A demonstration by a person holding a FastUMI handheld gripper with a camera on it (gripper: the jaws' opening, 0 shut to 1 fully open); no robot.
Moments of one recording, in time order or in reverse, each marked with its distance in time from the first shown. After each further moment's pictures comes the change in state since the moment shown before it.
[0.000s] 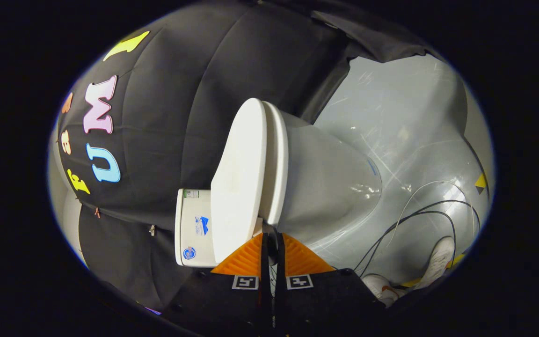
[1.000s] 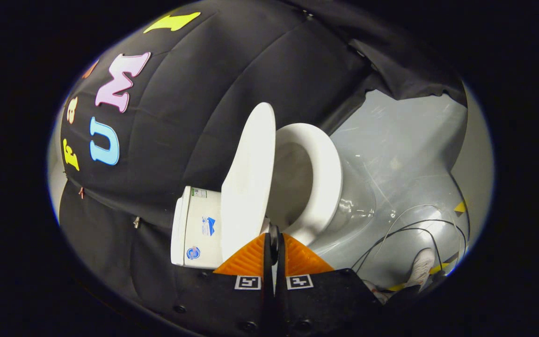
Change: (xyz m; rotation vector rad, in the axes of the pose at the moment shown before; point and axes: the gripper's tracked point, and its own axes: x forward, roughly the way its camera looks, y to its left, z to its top) arm -0.025 0.077 0.004 -0.185 -0.098 -0.099
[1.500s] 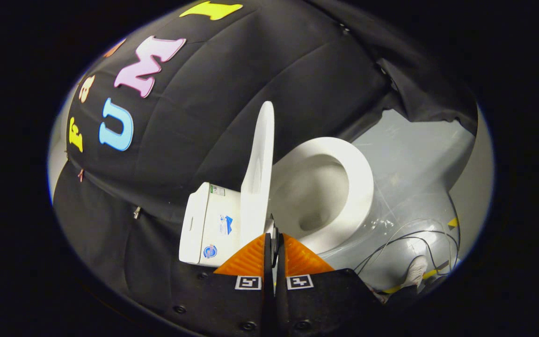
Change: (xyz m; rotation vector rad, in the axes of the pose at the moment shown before) arm -0.025 0.094 -0.004 -0.142 -0.016 -0.007
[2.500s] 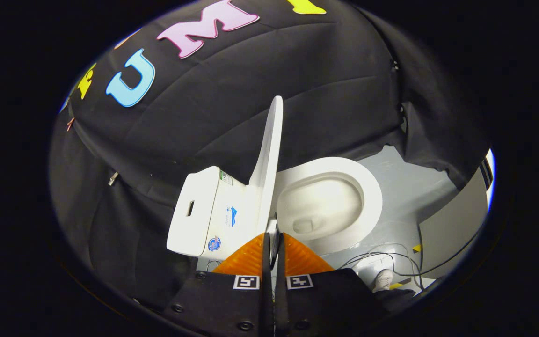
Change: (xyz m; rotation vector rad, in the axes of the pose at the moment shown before) arm -0.009 0.118 -0.006 -0.260 0.017 -0.186
